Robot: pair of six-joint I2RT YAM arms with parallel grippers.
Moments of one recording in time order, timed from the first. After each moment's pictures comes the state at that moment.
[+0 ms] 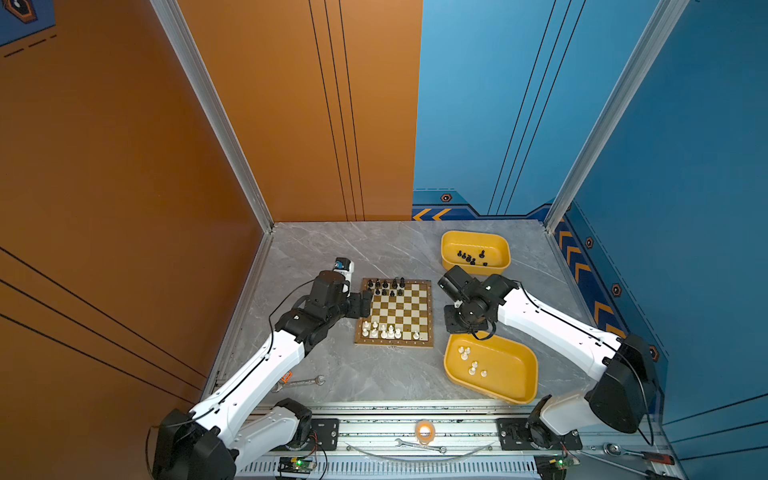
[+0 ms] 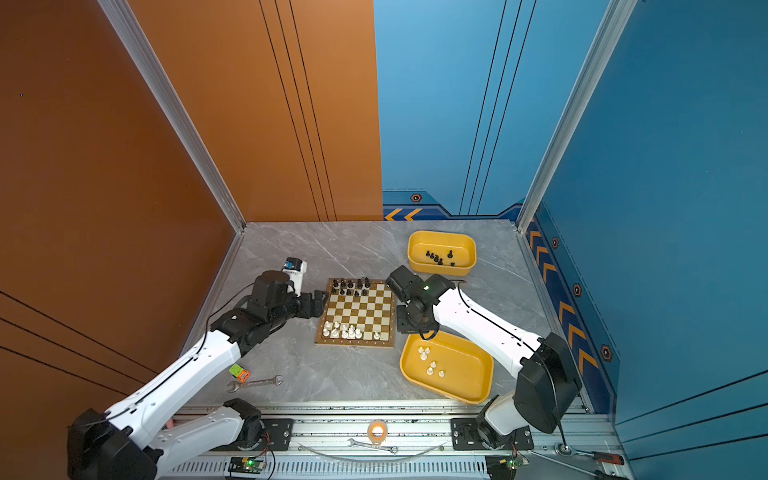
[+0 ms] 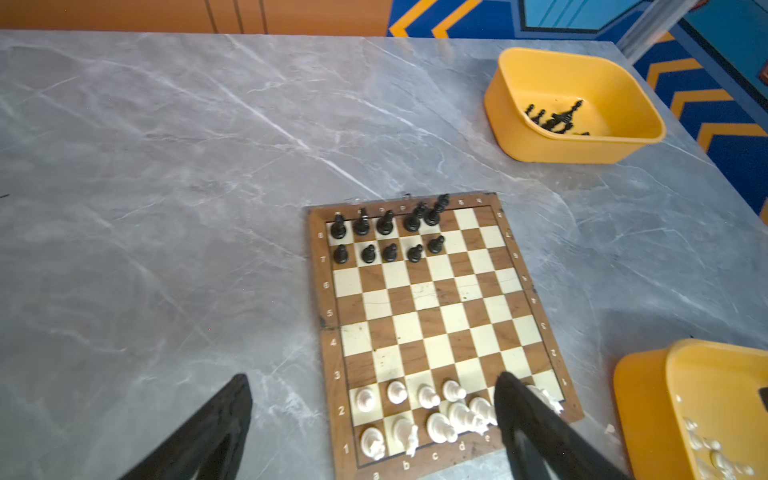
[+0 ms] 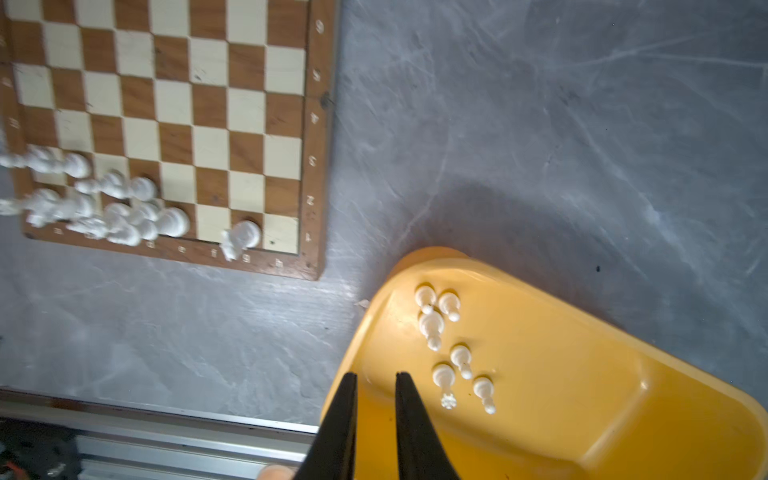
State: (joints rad) left arm -0.49 1.10 0.83 -0.37 -0.05 -0.28; right arm 0.73 1.47 1.18 -1.09 0.06 0.68
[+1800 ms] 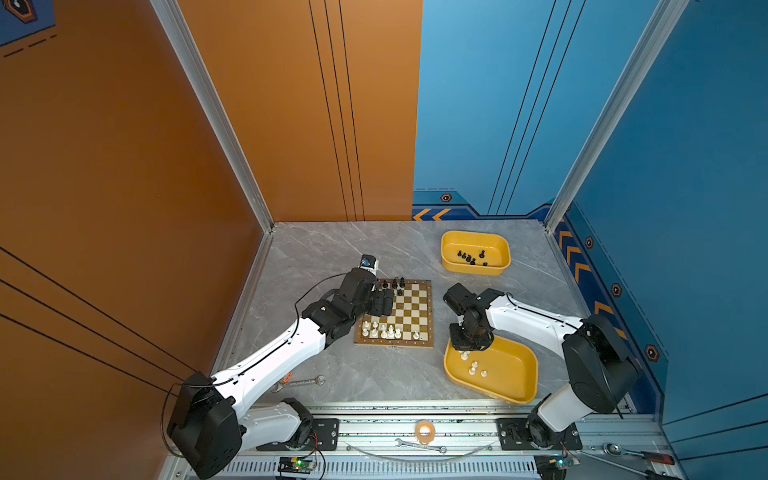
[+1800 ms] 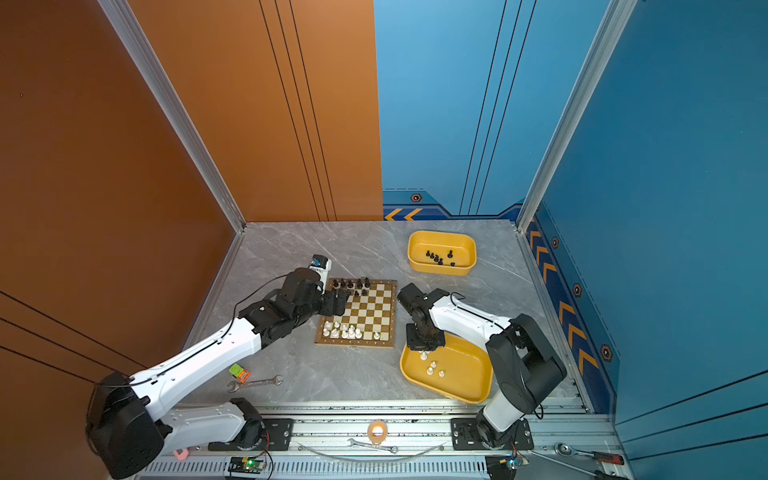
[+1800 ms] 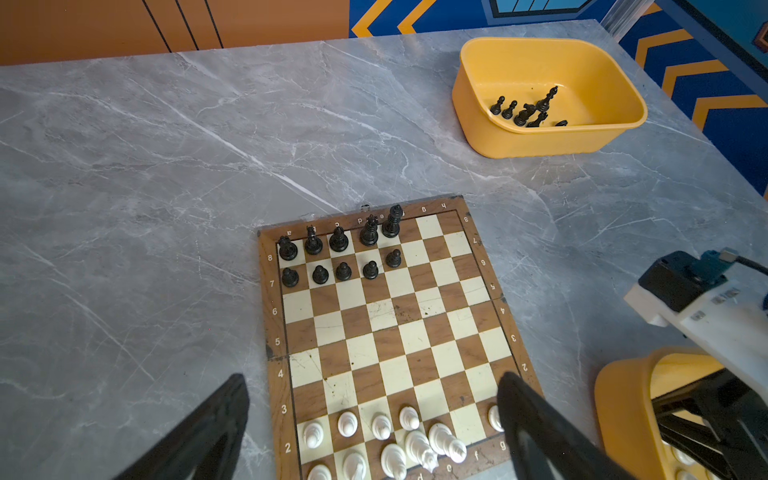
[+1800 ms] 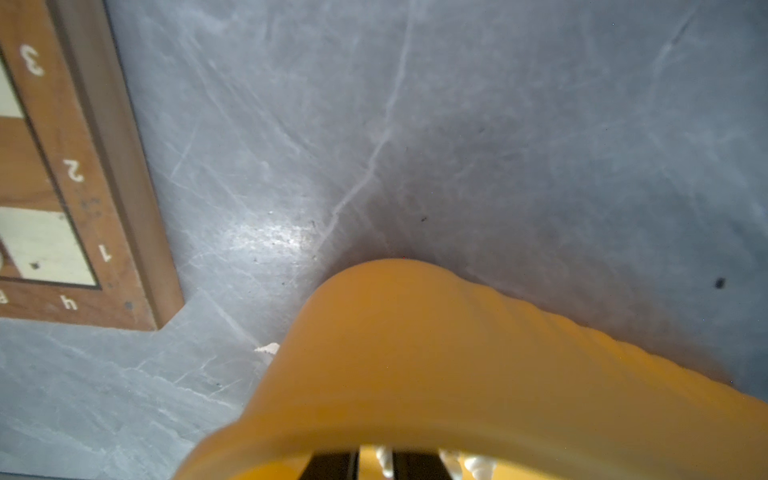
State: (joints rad) left arm -0.64 1.22 0.91 -0.35 -0.20 -0.33; right arm 0.63 1.60 0.99 -0.90 -0.04 0.59
